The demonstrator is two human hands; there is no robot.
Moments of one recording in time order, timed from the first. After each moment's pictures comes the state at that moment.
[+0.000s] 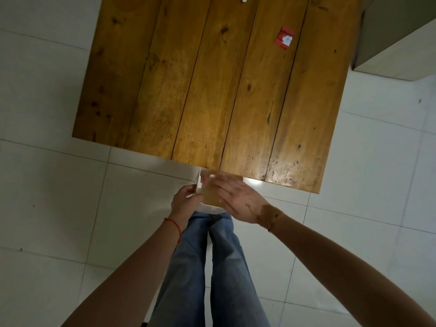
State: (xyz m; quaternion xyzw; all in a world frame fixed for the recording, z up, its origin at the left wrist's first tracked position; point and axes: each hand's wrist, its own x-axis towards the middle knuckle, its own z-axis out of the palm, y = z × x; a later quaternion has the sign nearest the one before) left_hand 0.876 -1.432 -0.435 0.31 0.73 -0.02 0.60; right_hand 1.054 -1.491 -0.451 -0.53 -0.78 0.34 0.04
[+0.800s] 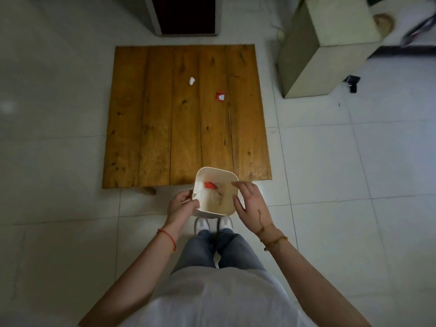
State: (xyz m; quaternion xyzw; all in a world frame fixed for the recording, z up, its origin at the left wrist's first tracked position) left_hand 0.874 -1.452 -0.222 0.45 0.63 0.02 0.64; right_hand 1.032 -1.584 -0.237 -0.82 -0.46 0.22 0.25
